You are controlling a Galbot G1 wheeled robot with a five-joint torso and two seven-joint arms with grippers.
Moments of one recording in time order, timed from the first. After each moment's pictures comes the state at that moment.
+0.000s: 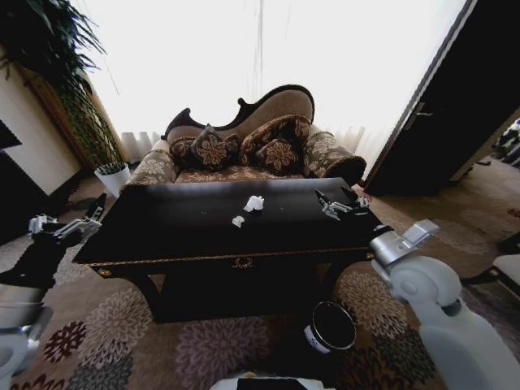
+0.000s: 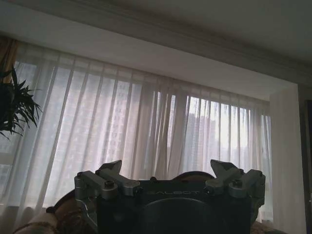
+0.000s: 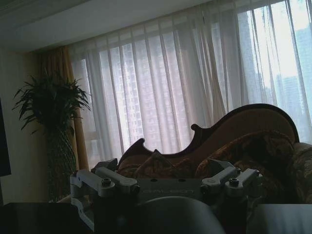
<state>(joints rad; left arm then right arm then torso) 1.58 -1.19 -1.34 -2.36 -1.00 0.21 0.35 -1.08 0.85 0.58 2.18 0.95 -0.31 0.03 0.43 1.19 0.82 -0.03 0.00</state>
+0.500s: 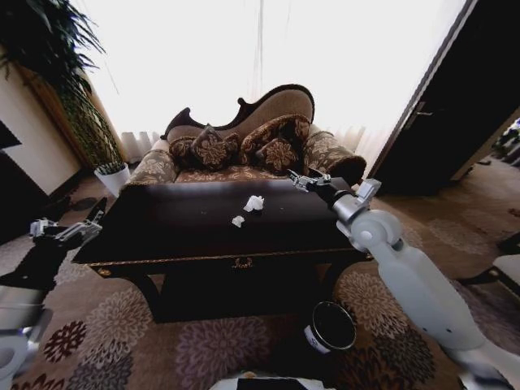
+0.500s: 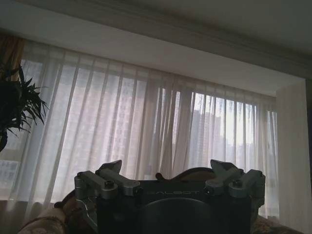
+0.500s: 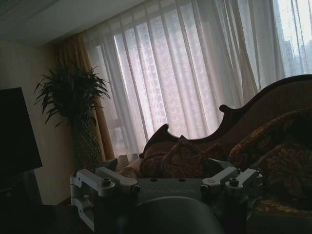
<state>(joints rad) 1.59 -1.20 -1.35 -2.35 -0.98 0.21 0.35 -0.53 0.87 0.12 1.89 1.11 -0.36 0.13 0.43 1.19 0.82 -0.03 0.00</state>
